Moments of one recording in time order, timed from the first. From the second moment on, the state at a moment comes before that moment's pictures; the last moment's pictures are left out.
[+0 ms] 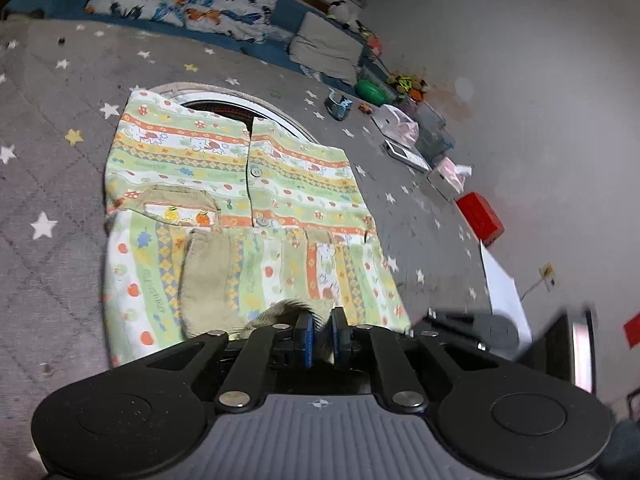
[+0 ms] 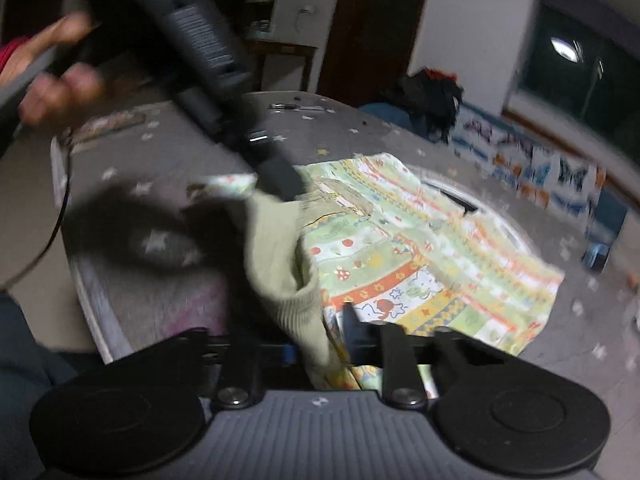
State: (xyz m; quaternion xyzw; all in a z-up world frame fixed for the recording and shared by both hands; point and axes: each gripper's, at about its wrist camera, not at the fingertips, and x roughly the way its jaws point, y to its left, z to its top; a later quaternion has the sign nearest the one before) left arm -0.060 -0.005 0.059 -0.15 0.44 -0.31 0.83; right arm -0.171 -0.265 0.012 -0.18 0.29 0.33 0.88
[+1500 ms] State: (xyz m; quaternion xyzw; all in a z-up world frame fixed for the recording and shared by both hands) left arm -0.216 -0.012 0.086 0.26 0.32 -0.34 0.85; right arm -0.248 -0.292 0.110 -0.17 0.30 0.39 0.86
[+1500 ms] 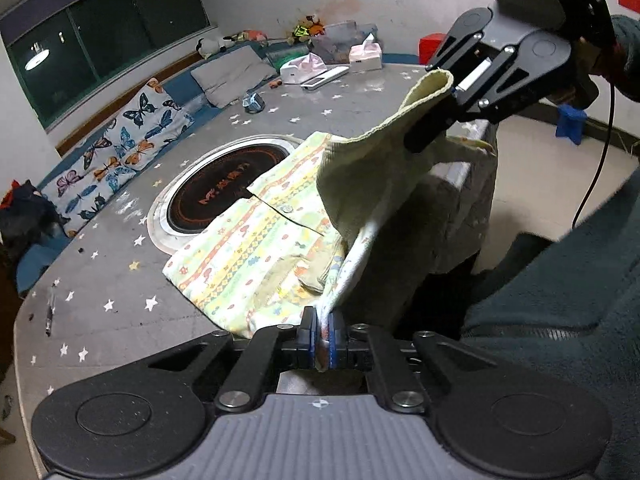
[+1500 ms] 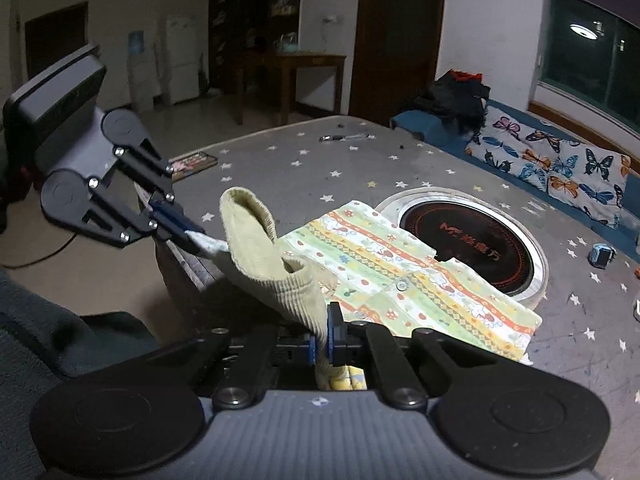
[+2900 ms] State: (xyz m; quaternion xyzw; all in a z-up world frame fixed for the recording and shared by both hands) left arm 0.030 0.024 0.025 0.07 0.43 -0.14 0.89; right arm -0.059 -0.385 0.003 0.00 0.36 0.15 0.92
